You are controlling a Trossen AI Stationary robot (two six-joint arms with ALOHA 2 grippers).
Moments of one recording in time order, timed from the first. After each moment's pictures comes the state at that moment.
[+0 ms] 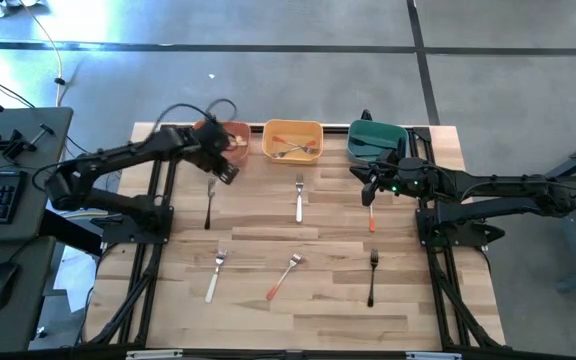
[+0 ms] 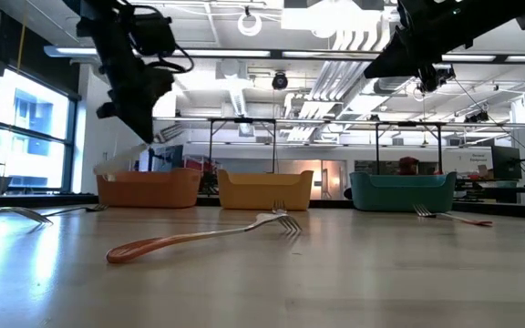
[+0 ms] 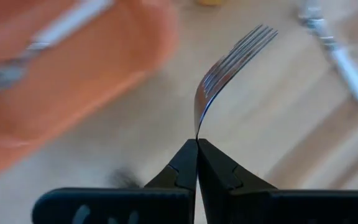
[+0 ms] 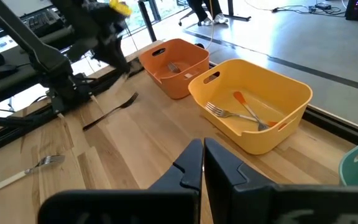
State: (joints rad) left arm 0.59 1.24 0.91 -0.80 0.02 -0.32; right arm -0.12 0.81 0.59 -0.12 0.33 0.39
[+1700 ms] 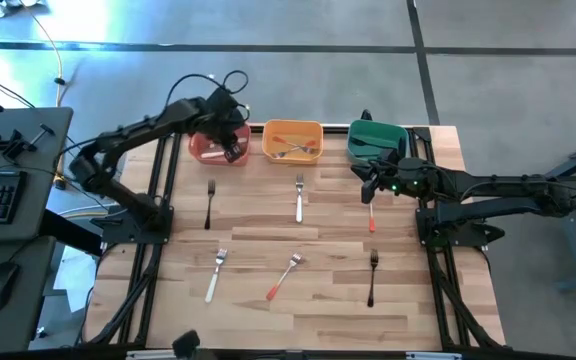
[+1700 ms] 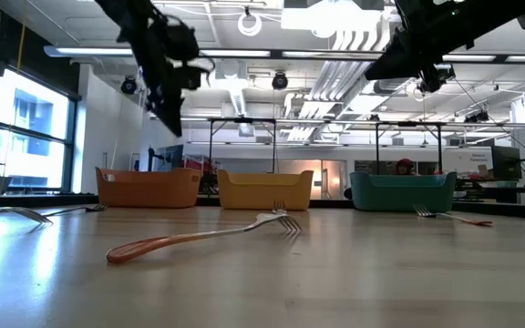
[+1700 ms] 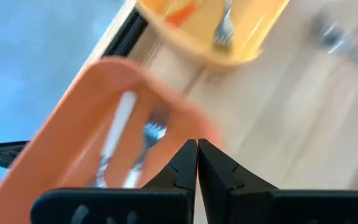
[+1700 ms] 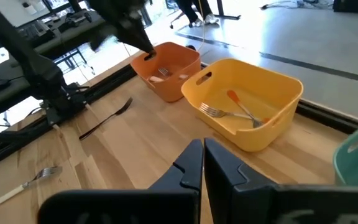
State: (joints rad) left arm 0.73 1.49 1.21 -0.83 0.02 0.19; right arm -0.12 0.81 0.59 -0.13 0.36 0.46
